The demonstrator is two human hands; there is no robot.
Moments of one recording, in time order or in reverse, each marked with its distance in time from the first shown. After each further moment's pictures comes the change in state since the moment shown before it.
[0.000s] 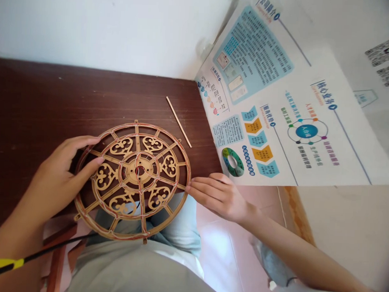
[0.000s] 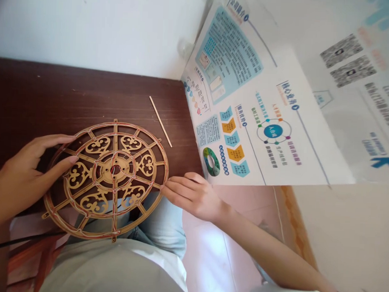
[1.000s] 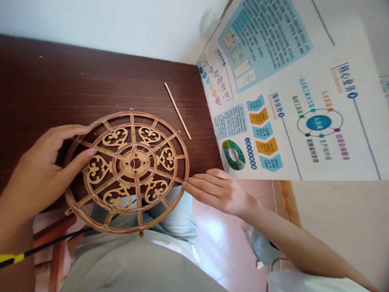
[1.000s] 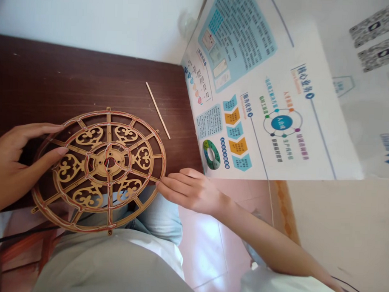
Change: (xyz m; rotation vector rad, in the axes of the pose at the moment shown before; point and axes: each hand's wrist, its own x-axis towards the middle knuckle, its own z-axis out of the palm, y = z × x) left_hand 0.001 0.003 0.000 0.061 -0.022 -0.016; right_hand 0.004 0.001 -0.005 0.043 -0.065 -0.046
